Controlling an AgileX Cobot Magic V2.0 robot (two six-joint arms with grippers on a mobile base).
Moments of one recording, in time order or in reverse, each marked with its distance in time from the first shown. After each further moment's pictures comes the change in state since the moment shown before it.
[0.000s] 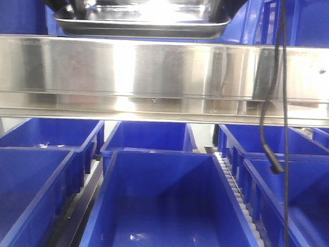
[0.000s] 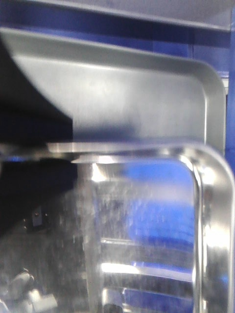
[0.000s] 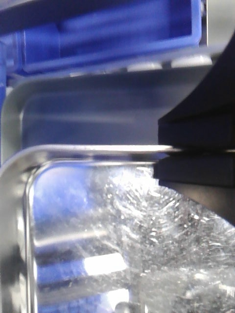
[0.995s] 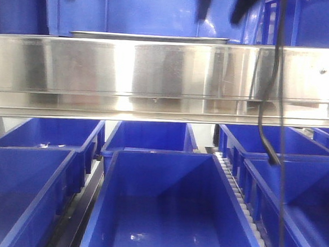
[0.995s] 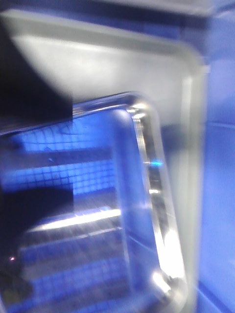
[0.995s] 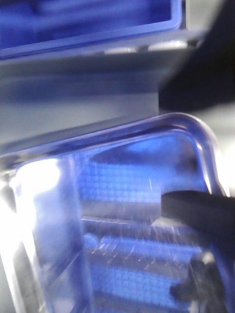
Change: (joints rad) left arm -0.019 0.000 -0.183 0.025 0.128 -0.048; right arm -0.020 -0.046 -0.007 0.053 0.042 -0.002
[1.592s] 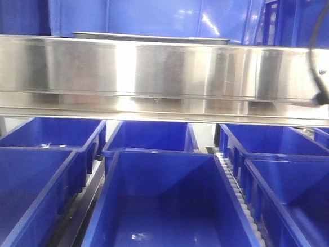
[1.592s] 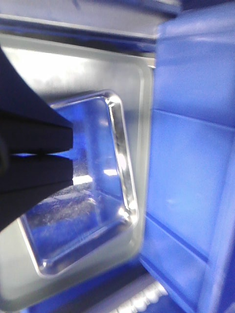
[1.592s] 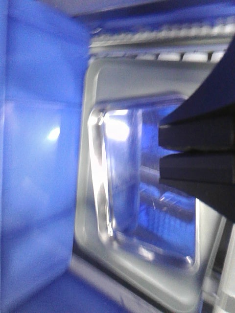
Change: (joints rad) left arm -0.002 -0.265 0.100 -0.037 -0.046 0.000; right arm 0.053 -0.324 0.105 -0.002 -0.141 -0.126
